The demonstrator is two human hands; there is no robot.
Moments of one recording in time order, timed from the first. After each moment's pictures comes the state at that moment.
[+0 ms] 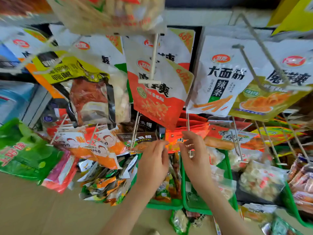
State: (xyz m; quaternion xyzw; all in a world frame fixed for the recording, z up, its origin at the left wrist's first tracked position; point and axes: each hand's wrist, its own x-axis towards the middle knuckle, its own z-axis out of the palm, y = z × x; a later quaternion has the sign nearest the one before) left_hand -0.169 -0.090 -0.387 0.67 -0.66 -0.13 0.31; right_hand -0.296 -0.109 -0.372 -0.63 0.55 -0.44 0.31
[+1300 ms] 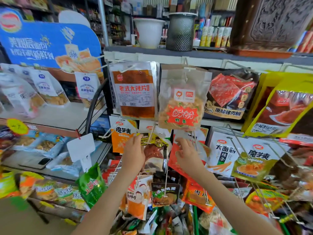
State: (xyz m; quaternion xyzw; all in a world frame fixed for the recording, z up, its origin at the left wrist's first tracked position) left_hand 0.025 -0.071 -0.148 0.74 -0.58 -0.04 0.33; right_hand -0.169 -0.100 -0.139 -0.81 0.47 -0.32 0.17
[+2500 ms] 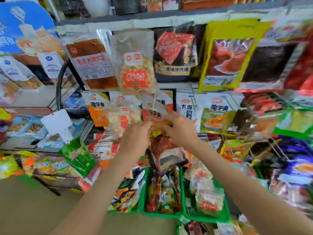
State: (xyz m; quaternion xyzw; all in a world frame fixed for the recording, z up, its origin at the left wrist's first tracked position) left_hand -0.147 0.023 -0.119 0.63 -0.74 0.07 0.22; right_hand -0.302 -0.019 -0.112 -0.82 0.48 -0.30 0.11
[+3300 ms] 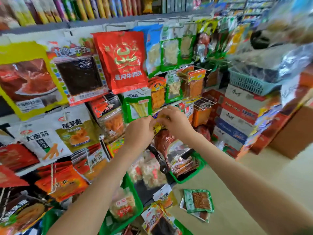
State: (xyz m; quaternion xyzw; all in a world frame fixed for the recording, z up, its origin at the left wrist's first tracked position) left_hand -0.663 0.062 -0.103 0.41 -0.87 -0.08 0.25; right_hand -0.807 0.100 -0.109 -0.65 0.65 -0.40 0.05
